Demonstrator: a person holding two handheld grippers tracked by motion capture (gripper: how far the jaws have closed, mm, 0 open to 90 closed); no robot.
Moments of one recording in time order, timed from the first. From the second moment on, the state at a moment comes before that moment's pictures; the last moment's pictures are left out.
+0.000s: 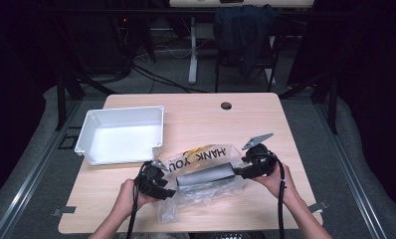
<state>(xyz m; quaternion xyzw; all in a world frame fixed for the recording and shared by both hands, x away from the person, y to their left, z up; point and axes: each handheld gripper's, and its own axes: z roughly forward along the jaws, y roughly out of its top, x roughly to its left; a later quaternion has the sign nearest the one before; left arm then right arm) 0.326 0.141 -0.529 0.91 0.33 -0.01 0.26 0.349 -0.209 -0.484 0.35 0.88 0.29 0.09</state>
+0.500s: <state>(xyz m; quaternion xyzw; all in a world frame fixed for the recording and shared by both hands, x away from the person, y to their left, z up) 0.333 0.141 -0.532 0.90 0.34 0.00 0.27 0.318 -0.152 -0.507 0.23 0.93 0.28 0.05</state>
